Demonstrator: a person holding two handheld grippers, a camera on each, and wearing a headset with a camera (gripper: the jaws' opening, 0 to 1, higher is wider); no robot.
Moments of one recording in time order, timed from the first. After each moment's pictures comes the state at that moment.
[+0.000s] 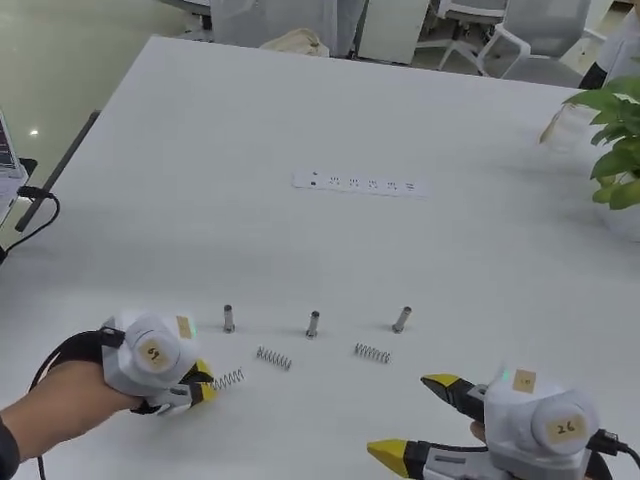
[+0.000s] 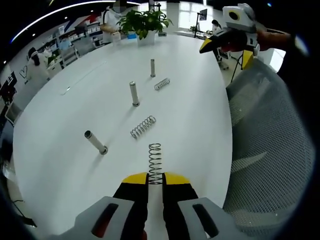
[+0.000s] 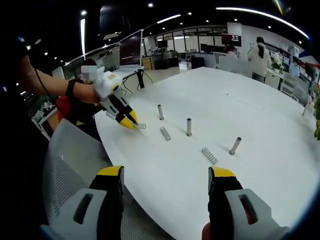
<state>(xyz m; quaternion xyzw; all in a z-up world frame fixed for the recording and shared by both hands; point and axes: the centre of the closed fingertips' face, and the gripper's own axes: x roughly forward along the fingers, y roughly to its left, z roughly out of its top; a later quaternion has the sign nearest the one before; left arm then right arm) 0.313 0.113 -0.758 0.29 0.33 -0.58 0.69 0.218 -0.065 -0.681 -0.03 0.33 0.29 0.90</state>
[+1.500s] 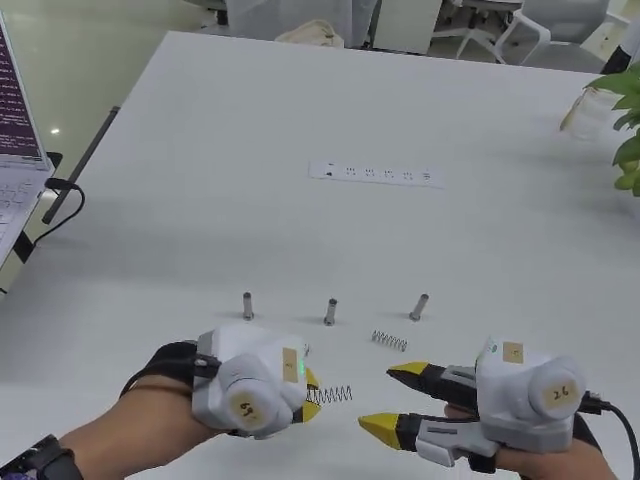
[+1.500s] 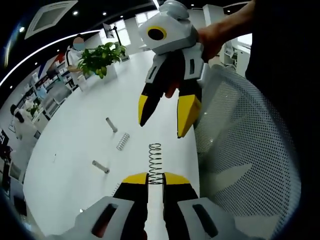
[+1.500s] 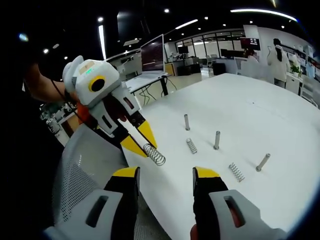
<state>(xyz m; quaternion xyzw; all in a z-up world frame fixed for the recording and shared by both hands) 0.228 0.019 -0.684 0.36 0.18 -0.66 0.63 0.220 -0.016 -0.672 0.00 0.30 0.40 0.87</state>
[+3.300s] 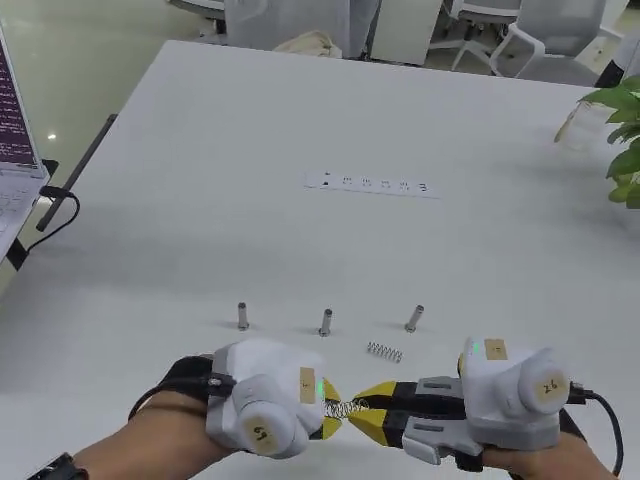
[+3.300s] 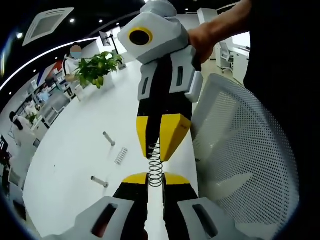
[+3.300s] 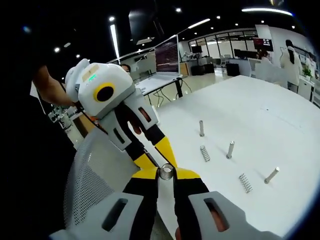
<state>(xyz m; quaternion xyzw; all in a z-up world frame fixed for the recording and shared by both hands) 0.221 -0.006 -0.676 0.34 0.16 -0.68 0.64 0.218 0.004 -0.652 -0.01 0.30 0.45 0.84</state>
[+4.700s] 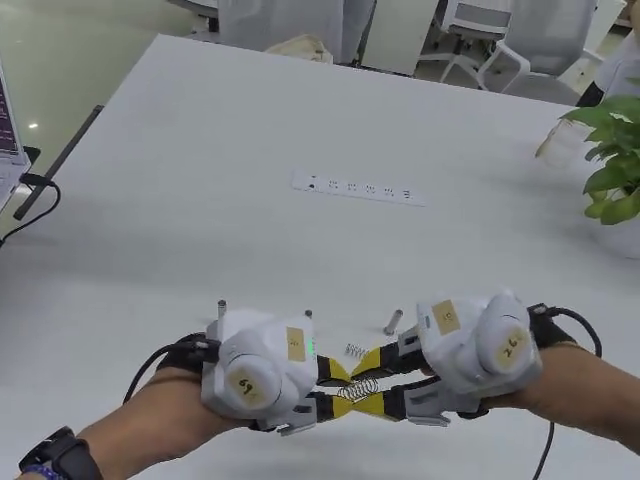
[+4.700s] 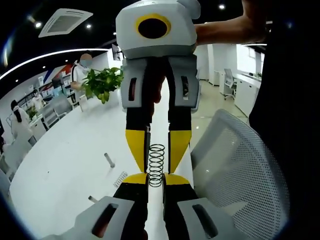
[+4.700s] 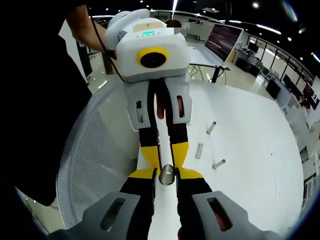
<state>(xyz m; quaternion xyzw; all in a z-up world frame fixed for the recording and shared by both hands) 0.219 -0.040 -0.643 0.24 0.14 -0.70 0.66 0.214 -0.013 -0.633 -0.30 0.32 0.56 0.70</state>
